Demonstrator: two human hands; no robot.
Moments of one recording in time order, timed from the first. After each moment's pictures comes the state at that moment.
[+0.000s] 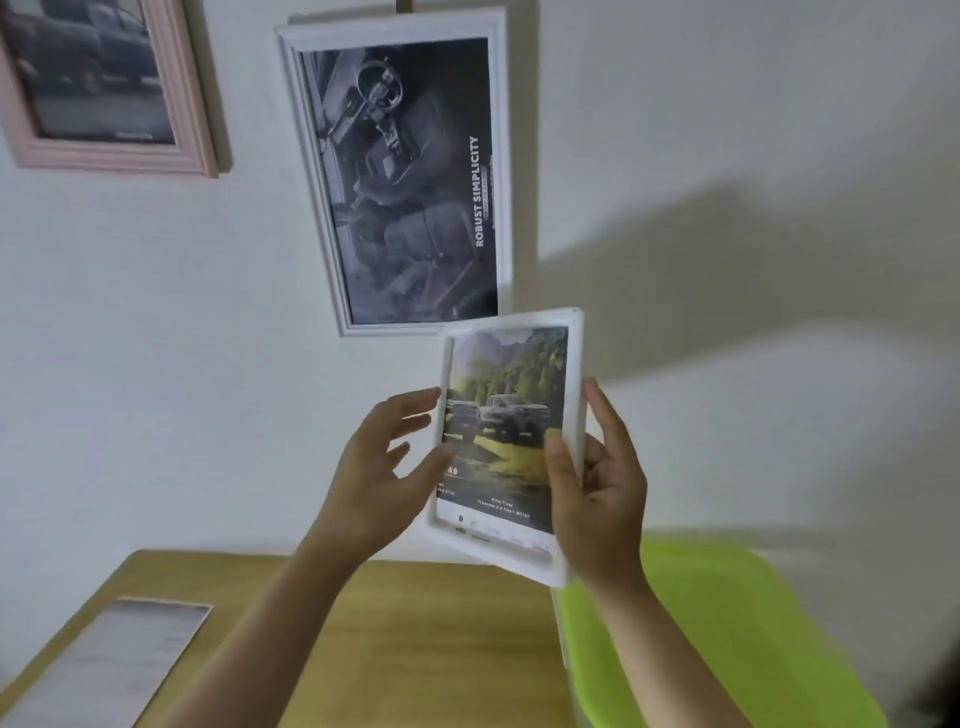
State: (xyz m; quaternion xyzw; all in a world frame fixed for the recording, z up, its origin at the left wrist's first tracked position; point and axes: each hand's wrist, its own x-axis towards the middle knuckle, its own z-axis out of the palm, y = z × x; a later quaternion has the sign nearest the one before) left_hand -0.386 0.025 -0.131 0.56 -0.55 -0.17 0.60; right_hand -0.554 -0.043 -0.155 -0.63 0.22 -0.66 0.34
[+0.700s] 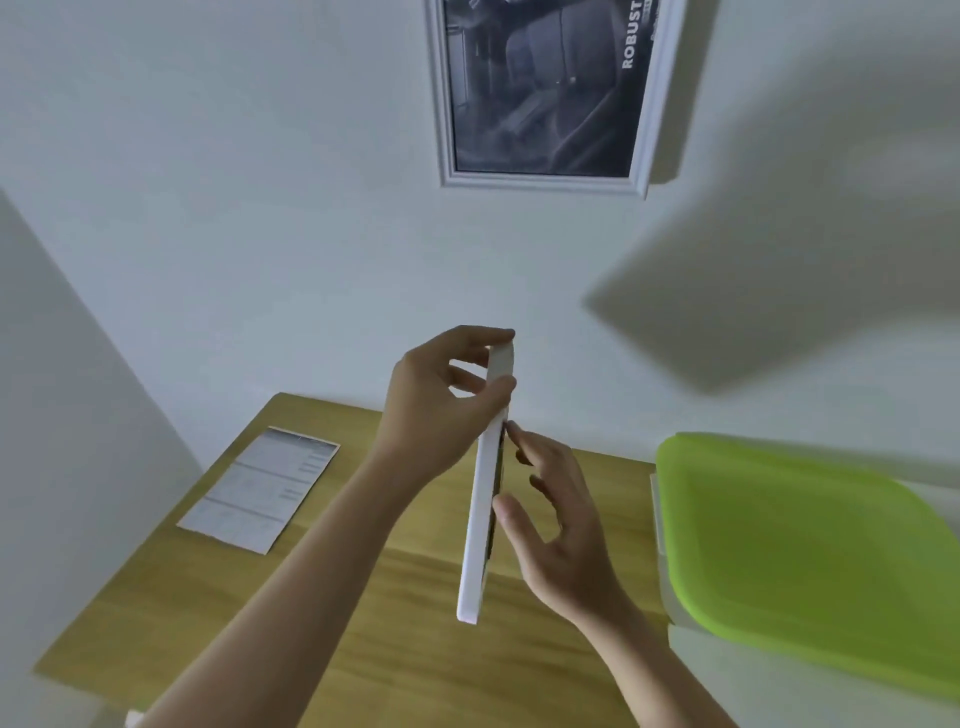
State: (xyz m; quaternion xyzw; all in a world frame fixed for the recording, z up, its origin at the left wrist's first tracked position) left_hand -0.367 0.073 -0.158 0.66 -0.46 -0.16 0.57; right_hand -0.500 0.032 -0.266 -0.76 0.20 -0.46 0.41
